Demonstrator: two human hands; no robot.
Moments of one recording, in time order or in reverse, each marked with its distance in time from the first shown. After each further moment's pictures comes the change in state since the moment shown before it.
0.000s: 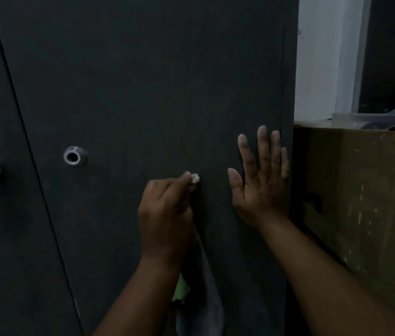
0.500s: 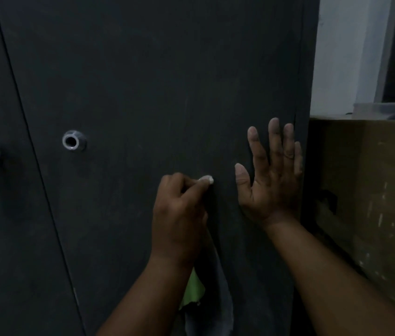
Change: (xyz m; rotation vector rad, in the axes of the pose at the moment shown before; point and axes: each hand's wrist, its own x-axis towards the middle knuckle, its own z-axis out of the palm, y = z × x) left_hand -0.019 0.006 0.013 0.065 -0.126 0.042; right_hand -0.005 0.004 0.008 0.030 0.119 -0.025
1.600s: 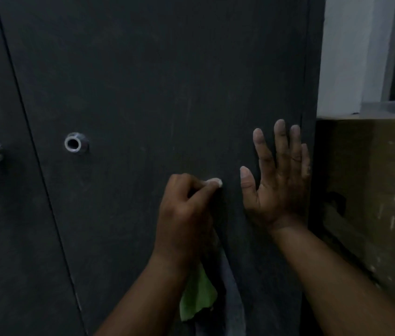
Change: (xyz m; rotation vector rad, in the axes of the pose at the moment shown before) left_hand 0.005 -0.007 0.001 -0.028 -0.022 0.108; right_hand -0.003 0.000 0.005 0.006 0.056 -0.005
